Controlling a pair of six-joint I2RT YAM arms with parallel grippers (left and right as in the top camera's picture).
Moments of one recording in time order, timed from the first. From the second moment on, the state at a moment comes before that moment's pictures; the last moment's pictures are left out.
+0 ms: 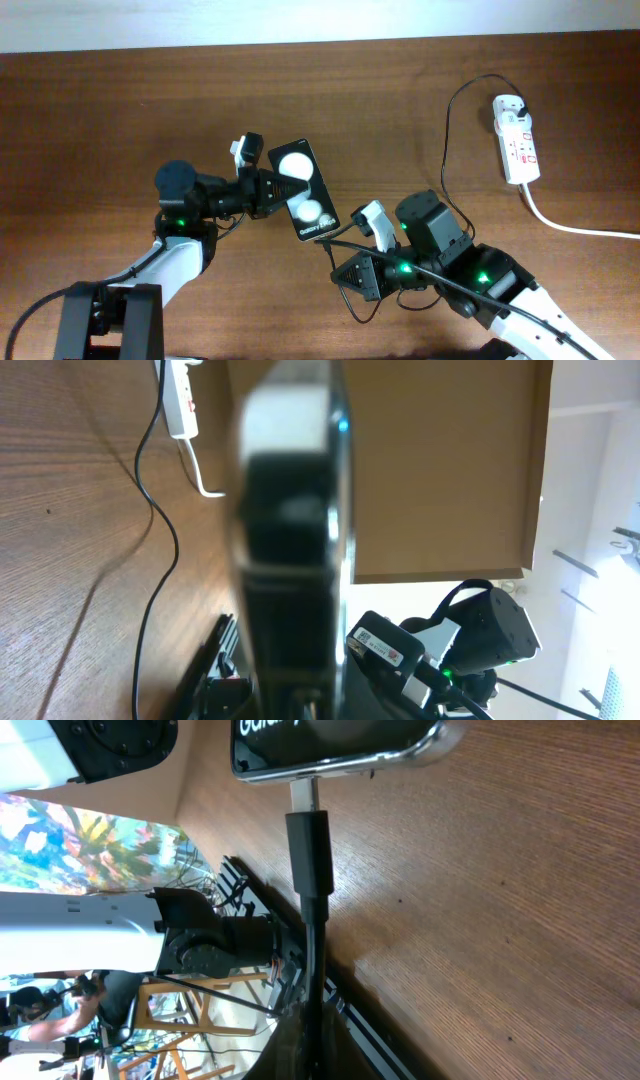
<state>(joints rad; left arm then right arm) -0.09 1.58 0.59 1.00 1.36 -1.44 0.63 1.04 0.79 -0.60 -0.70 0.55</state>
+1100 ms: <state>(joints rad) -0.09 1.58 0.59 1.00 1.37 -1.38 0.63 1.07 0.79 -0.59 -0.70 0.53</state>
